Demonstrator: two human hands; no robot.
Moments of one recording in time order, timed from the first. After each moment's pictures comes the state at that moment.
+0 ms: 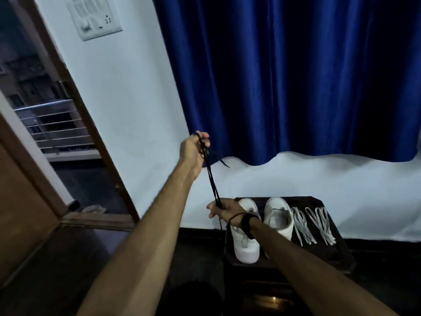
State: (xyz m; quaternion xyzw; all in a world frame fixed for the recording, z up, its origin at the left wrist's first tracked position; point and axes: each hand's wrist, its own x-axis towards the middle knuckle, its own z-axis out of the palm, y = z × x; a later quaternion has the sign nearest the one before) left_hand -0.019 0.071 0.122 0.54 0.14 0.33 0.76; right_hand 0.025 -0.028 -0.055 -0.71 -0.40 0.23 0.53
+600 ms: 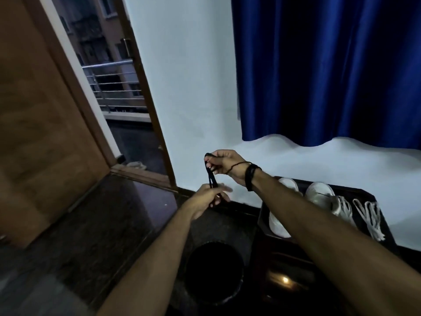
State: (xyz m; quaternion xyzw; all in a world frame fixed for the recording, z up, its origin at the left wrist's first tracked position) left_hand -0.175 0.116 -0.047 0.73 0.29 0.11 0.61; right_hand -0.063 0.042 0.031 -0.57 -0.43 0.38 0.58
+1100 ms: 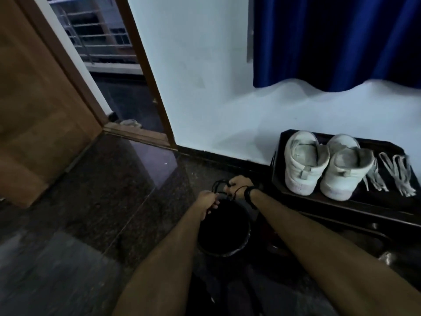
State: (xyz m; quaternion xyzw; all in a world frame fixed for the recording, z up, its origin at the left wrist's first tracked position) left_hand -0.213 0.129 -0.212 0.63 0.52 0.00 0.57; right_hand -0.093 0.052 -0.182 -0.85 -0.34 0.31 0.27
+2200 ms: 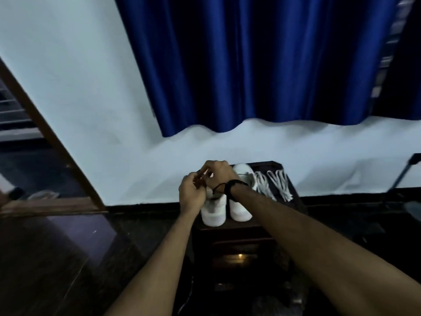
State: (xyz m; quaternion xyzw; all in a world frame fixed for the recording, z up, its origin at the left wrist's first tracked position) left_hand -0.037 0.012 -0.100 0.80 0.27 0.29 0.44; right_hand 0.039 -0.080 -0.051 -0.88 -0.35 0.03 0.33
